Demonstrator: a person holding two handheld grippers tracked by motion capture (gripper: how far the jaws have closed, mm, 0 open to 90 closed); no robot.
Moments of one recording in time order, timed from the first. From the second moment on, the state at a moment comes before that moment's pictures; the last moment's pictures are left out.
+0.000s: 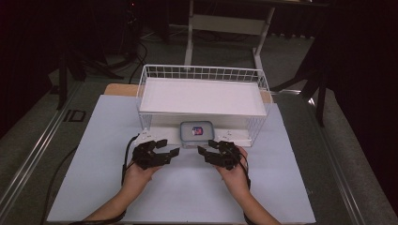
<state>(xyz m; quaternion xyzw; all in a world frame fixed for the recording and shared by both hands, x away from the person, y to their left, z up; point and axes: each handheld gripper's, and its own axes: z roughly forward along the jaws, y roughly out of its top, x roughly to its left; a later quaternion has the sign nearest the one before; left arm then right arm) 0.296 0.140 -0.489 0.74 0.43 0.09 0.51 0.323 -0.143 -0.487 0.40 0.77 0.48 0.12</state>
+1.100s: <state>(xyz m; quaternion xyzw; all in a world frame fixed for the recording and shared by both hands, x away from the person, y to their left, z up) 0.238 0.167 -0.511 0.76 0.38 0.15 0.51 0.342 -0.124 -0.514 0.41 0.80 0.43 0.13</state>
